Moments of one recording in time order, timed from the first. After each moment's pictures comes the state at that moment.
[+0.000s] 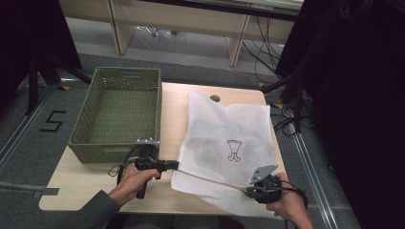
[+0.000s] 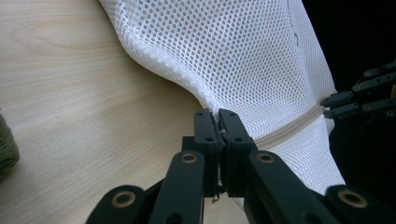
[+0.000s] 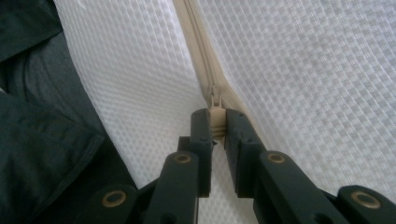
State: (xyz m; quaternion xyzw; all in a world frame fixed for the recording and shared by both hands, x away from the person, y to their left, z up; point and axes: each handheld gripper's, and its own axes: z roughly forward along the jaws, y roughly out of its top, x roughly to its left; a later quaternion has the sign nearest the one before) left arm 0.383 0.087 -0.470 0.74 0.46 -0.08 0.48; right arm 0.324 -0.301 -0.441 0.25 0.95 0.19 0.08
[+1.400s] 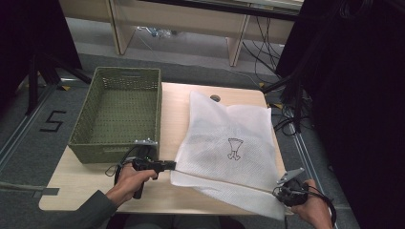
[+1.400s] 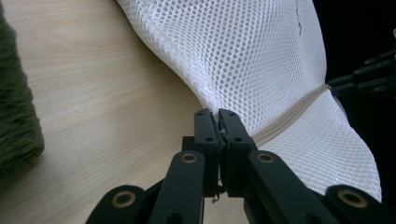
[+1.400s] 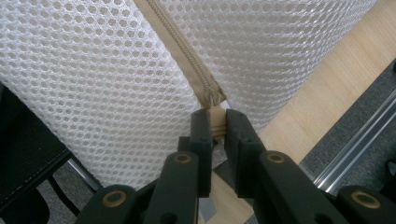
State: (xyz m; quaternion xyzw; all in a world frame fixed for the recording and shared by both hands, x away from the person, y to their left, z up) left arm 0.382 0.094 -0.472 0.75 0.46 -0.06 0.48; right arm 0.323 -0.381 -0.458 0.37 0.92 0.09 0.11
